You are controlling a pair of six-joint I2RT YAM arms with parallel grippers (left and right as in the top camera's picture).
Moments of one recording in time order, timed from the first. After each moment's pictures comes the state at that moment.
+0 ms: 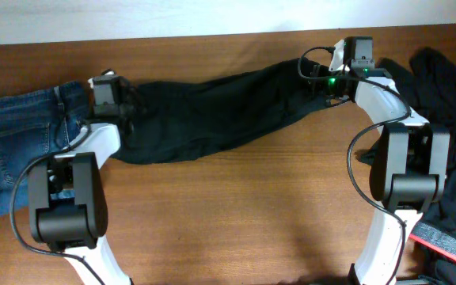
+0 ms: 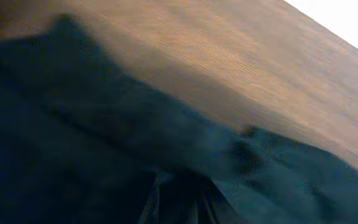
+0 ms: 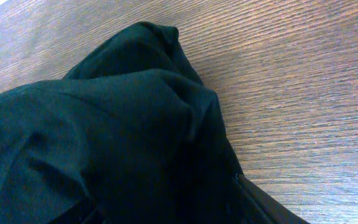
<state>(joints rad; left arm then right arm) 0.04 2.03 1.22 0.05 -0.01 -0.47 -0.07 2.19 1.63 -0.43 -0.31 0.26</state>
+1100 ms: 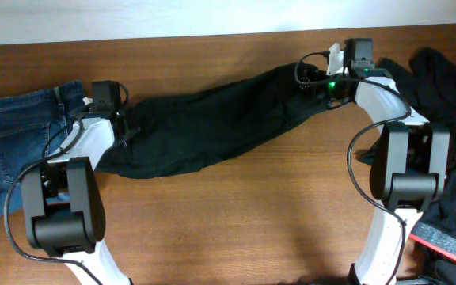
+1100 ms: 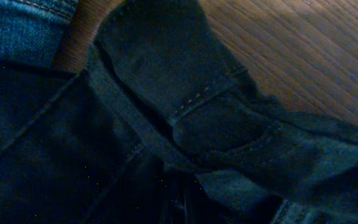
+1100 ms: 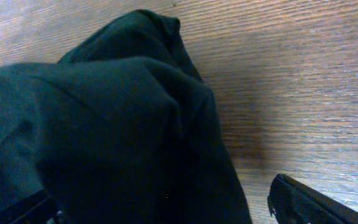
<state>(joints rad) 0.05 2.01 1.27 -0.44 -0.14 -0.50 -0.08 2.19 1.63 -0.48 -0.35 0.12</state>
